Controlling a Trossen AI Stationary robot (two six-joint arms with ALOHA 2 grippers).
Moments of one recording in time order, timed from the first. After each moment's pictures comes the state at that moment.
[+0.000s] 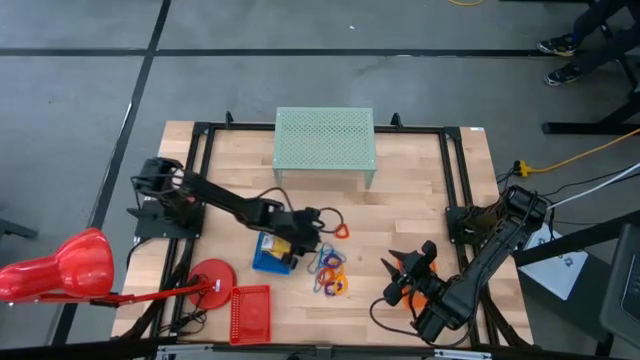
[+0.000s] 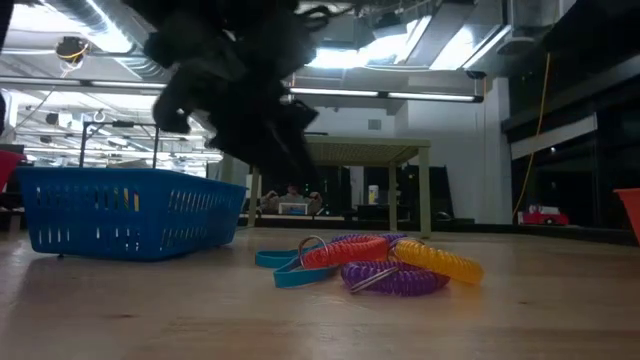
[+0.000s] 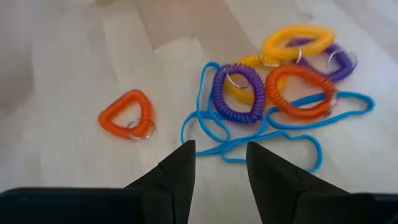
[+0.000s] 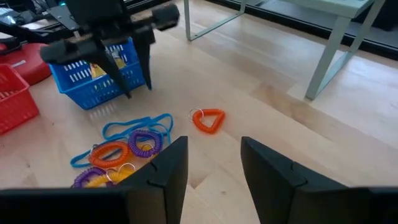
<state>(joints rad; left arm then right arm) -0.11 1.72 0.97 -0.02 0.05 0.29 0.96 1.77 1.23 -1.23 1.08 1.88</state>
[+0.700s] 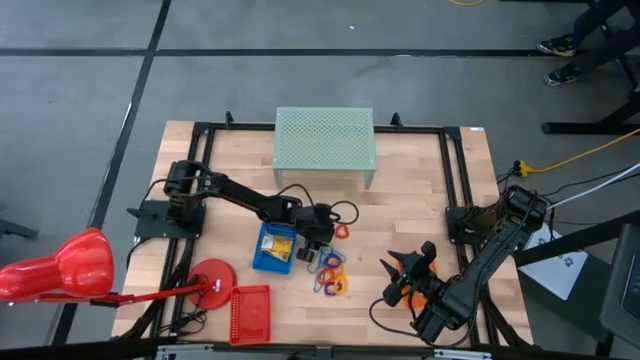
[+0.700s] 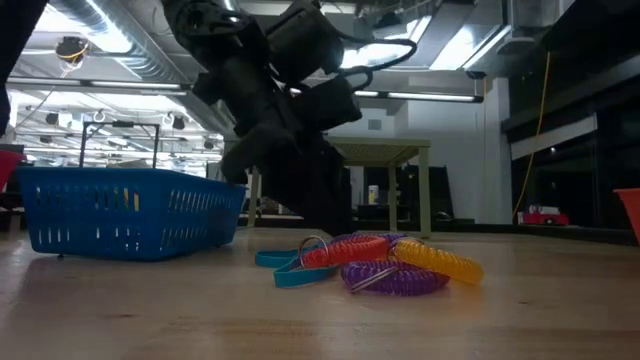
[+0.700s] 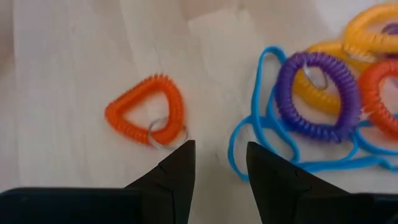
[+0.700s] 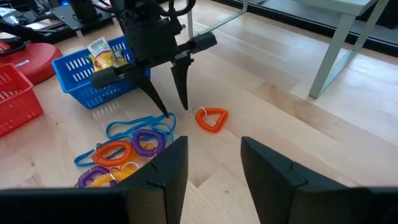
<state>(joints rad) -0.03 1.92 1.10 -0.01 0.09 0.26 0.96 1.77 1.23 -1.21 1.08 1.86</state>
